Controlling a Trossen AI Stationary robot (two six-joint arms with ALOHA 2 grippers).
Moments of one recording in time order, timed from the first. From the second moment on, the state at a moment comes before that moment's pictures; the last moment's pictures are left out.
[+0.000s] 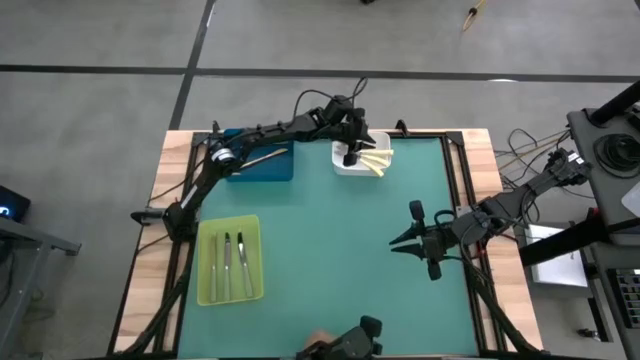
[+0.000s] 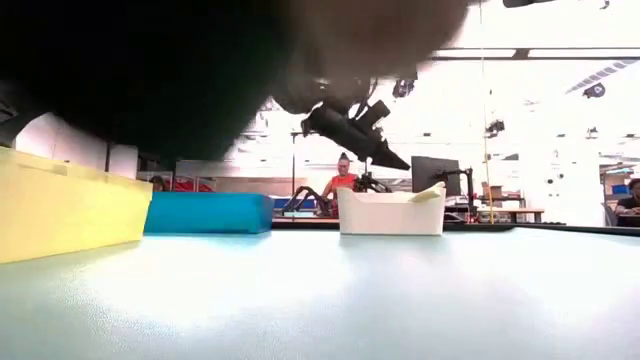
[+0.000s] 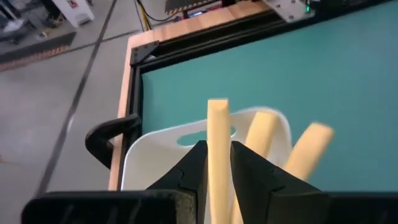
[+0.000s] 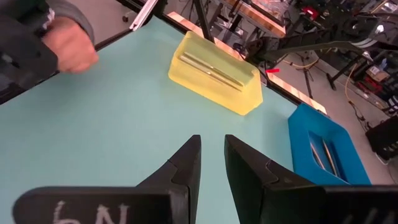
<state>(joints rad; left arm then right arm) 0.53 2.39 1.99 -0.15 0.48 0.57 0.51 0.85 0.67 -0.18 0.32 -0.33</state>
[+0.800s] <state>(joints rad) 0.32 2.30 2.35 -1.08 0.40 0.69 0.51 0.85 0.63 0.03 0.30 -0.35</state>
